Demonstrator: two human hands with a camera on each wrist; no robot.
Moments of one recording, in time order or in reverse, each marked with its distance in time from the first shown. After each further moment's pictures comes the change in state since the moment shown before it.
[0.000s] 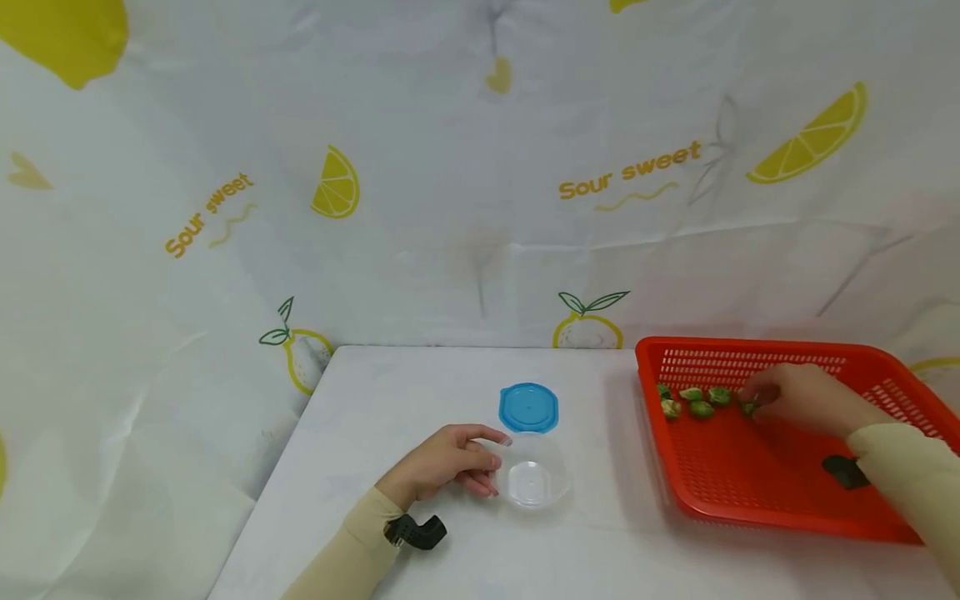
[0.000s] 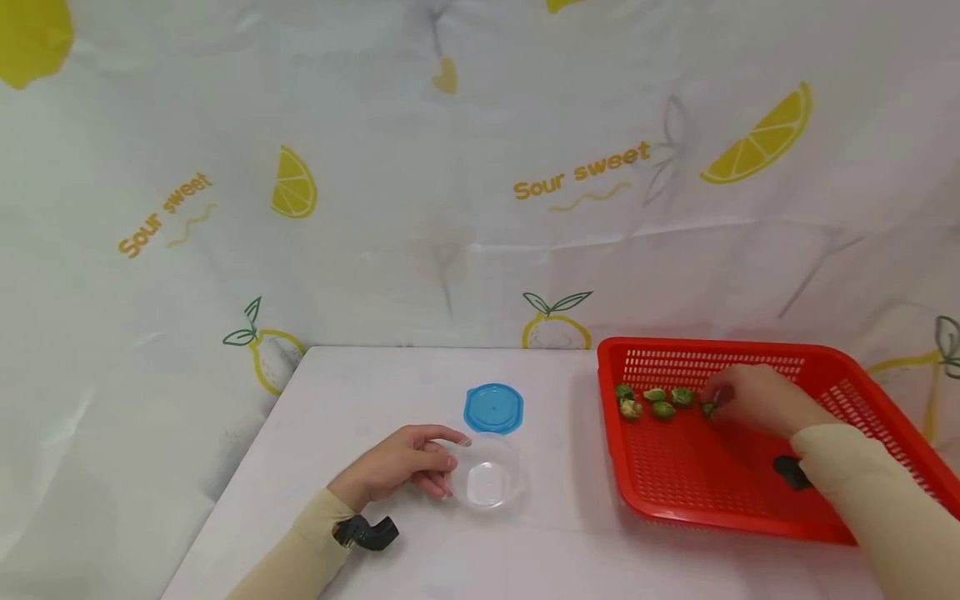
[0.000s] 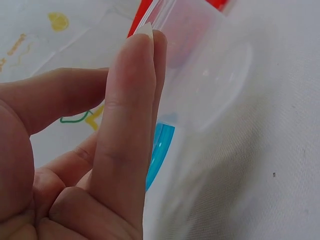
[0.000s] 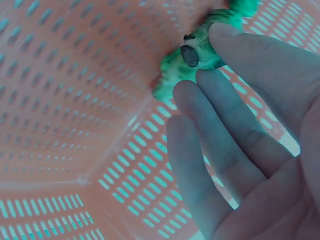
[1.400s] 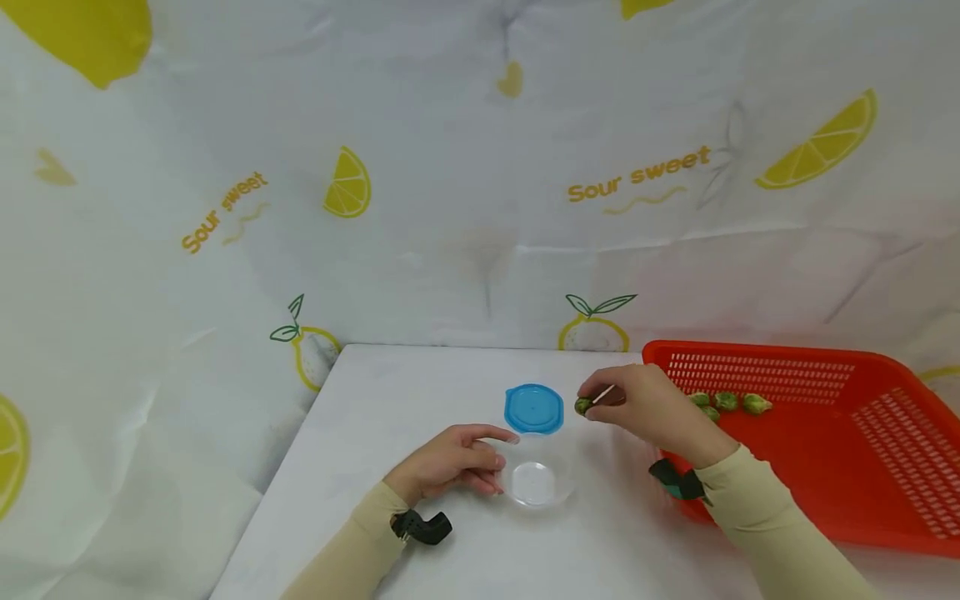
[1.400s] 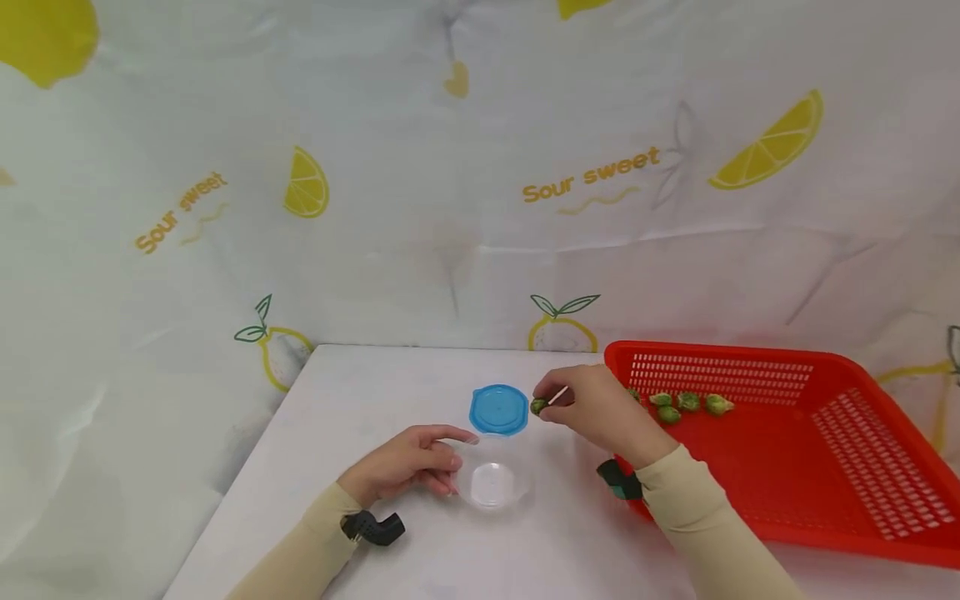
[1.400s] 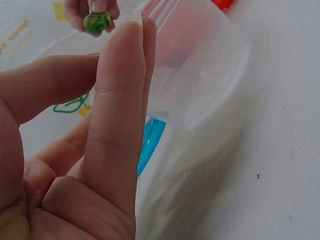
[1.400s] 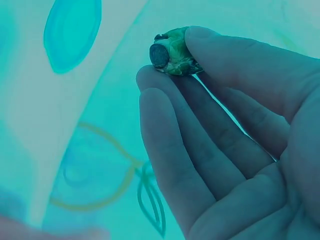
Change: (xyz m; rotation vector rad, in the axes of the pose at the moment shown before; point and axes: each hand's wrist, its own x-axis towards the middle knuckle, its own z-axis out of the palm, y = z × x) left_hand 0.002 -0.007 -0.004 -0.080 -0.054 0.023; right_hand 0.006 -0.226 0.030 0.377 0.084 -0.229
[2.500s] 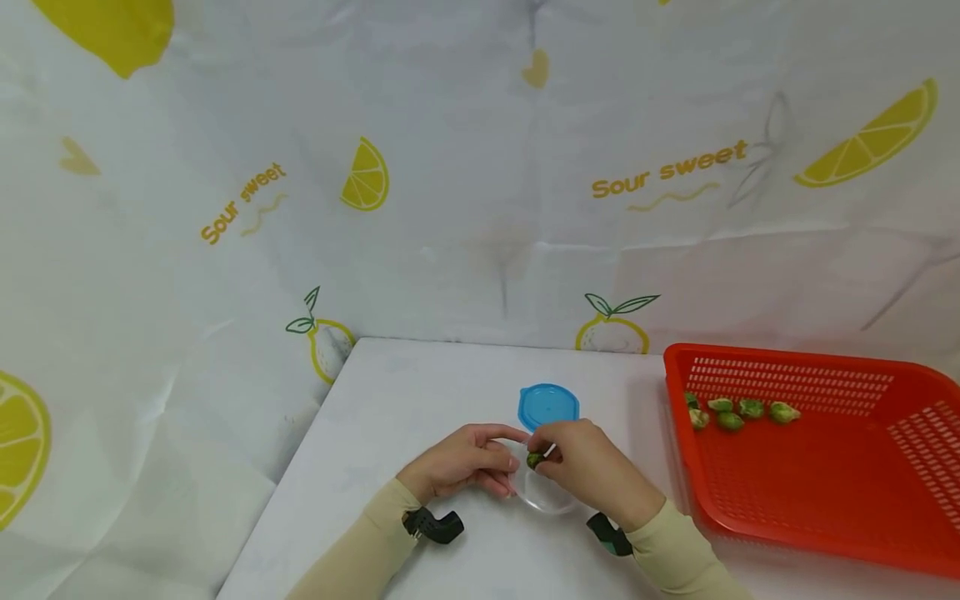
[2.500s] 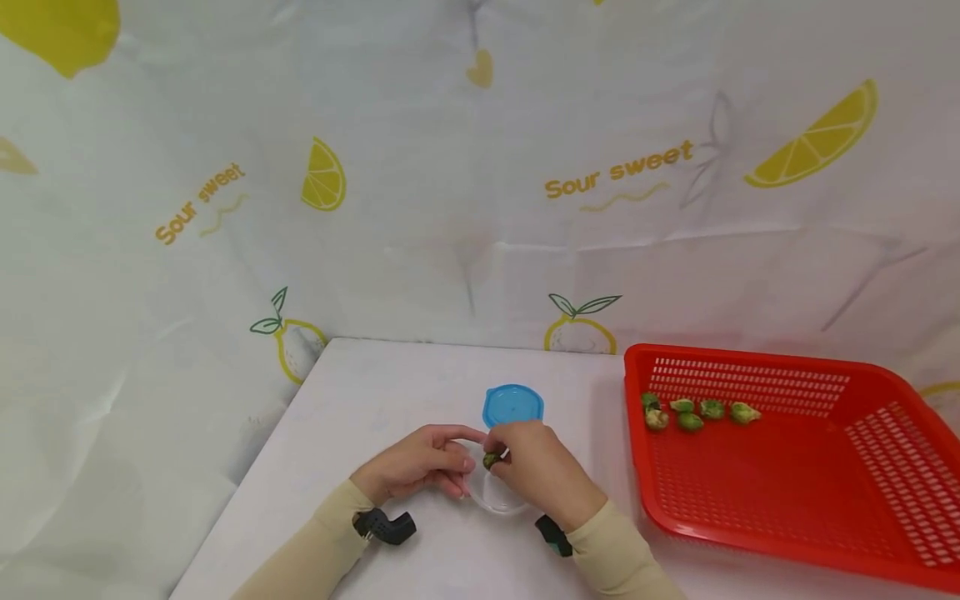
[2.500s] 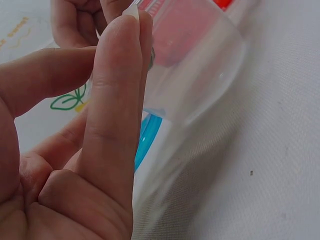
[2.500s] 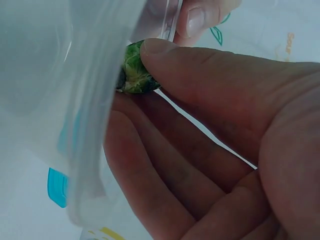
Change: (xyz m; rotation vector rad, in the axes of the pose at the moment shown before) left_hand 0.000 -0.001 -0.002 -0.068 -0.064 0.018; right_hand 0.014 -0.034 0.103 0.013 -0.068 -0.028
